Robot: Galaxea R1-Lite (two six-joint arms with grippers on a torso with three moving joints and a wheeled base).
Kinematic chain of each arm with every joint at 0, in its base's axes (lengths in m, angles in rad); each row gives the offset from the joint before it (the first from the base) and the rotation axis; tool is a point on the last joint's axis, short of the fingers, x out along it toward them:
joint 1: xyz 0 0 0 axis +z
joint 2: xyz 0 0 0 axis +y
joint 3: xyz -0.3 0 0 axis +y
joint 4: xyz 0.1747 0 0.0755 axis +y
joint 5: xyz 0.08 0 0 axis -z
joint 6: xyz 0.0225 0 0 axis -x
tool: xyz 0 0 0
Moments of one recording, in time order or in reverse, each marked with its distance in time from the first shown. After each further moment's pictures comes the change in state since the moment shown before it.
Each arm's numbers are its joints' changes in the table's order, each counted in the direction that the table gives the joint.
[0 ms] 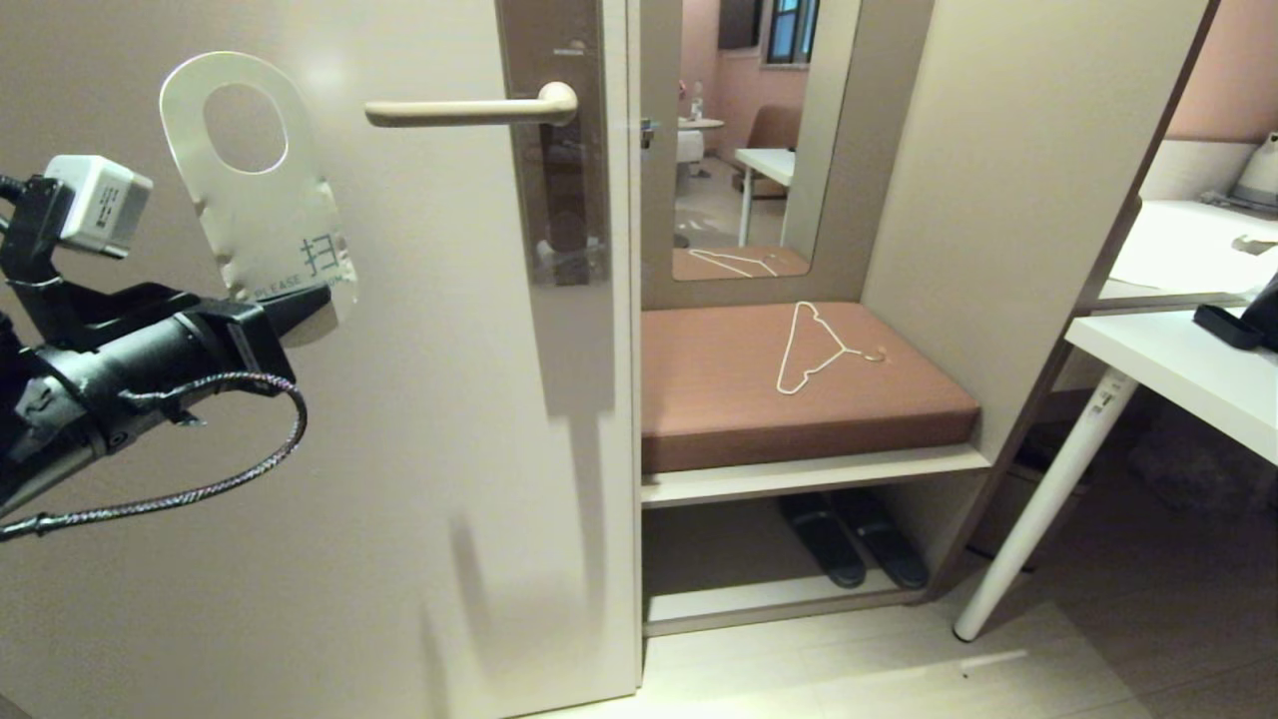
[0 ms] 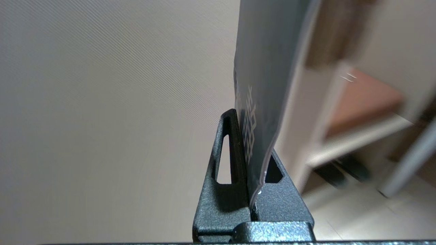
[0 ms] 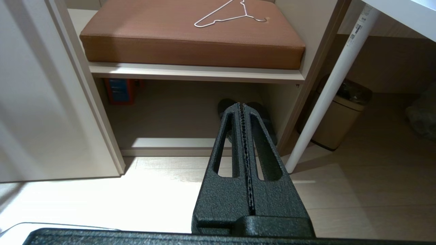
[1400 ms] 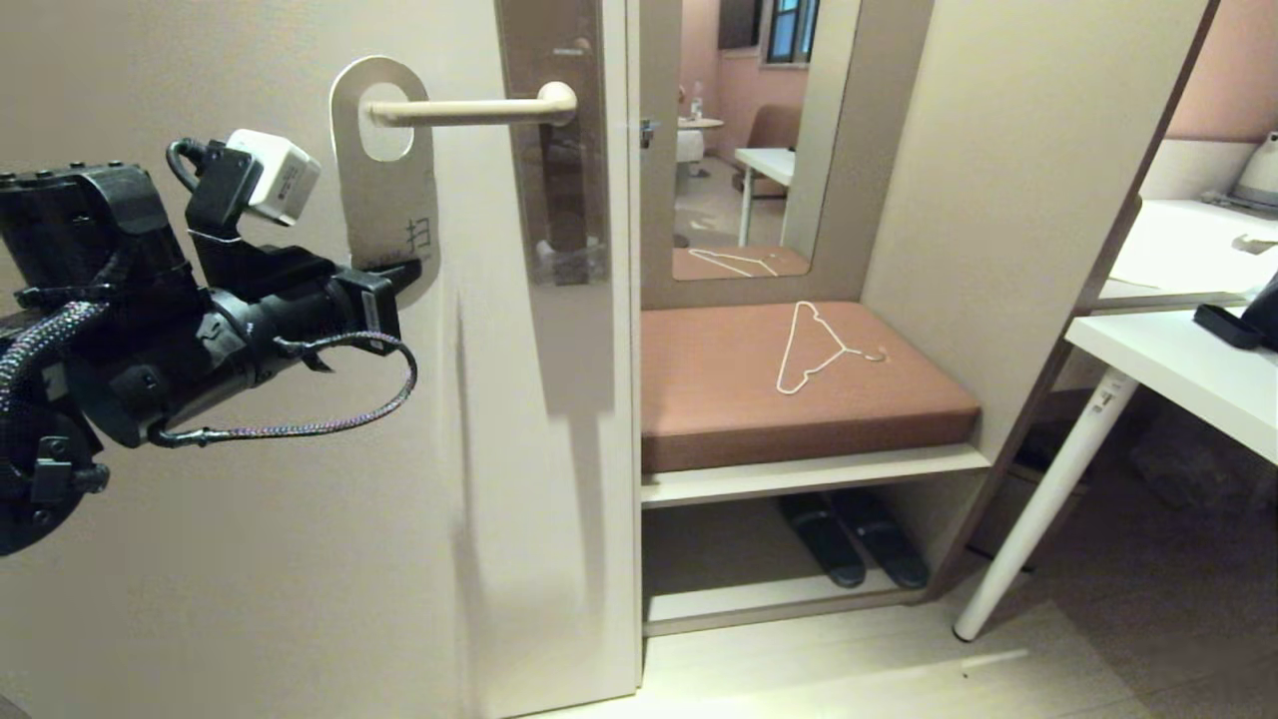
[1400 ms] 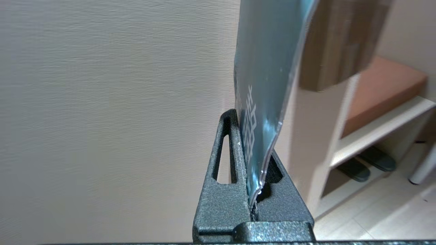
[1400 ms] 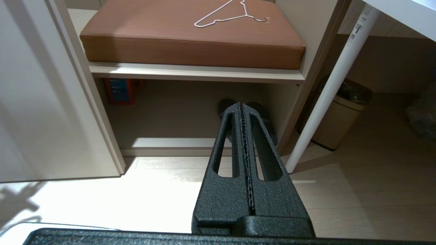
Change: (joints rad) left arm -0.128 0.187 -0.186 0.025 -0.060 -0.129; right arm 0.000 0.000 0.000 0.000 0.000 0.000
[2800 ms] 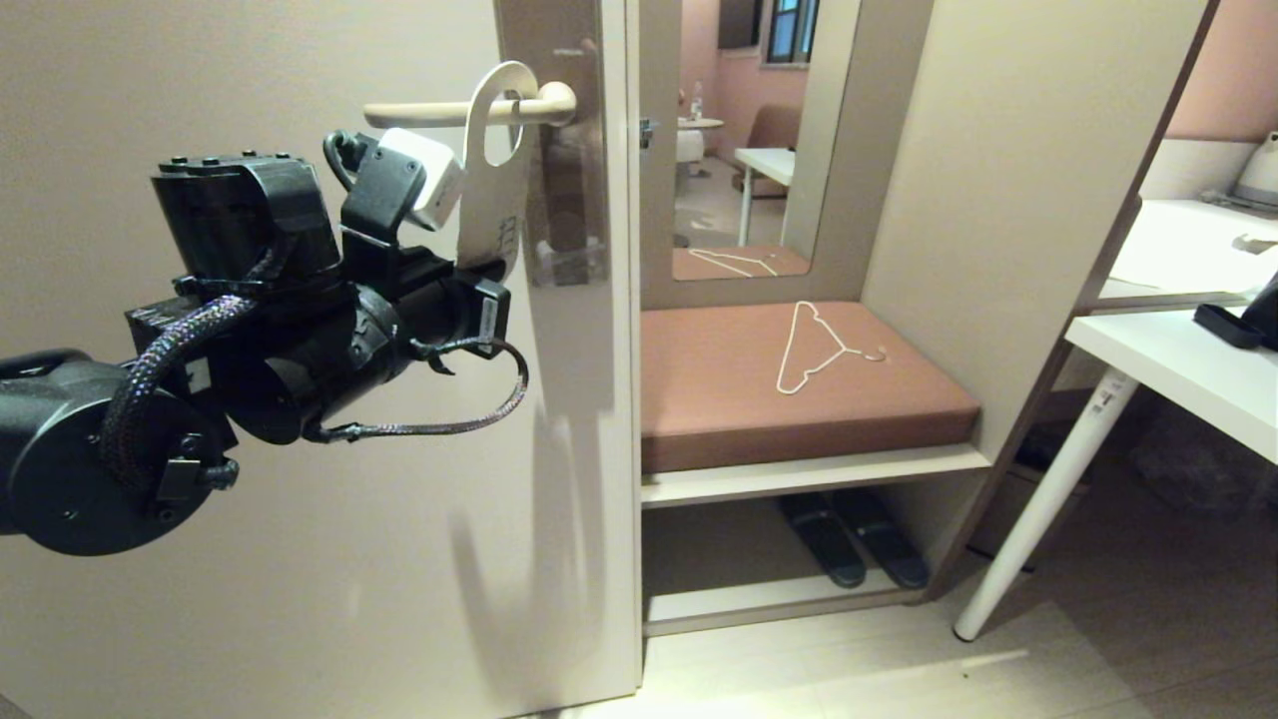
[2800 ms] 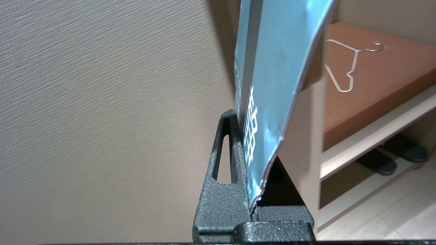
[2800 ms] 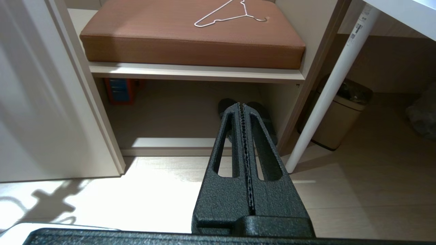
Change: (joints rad) left arm -0.249 0.082 -0.106 0.031 -0.296 -0.119; right arm 0.000 0.000 0.000 0.000 0.000 0.000
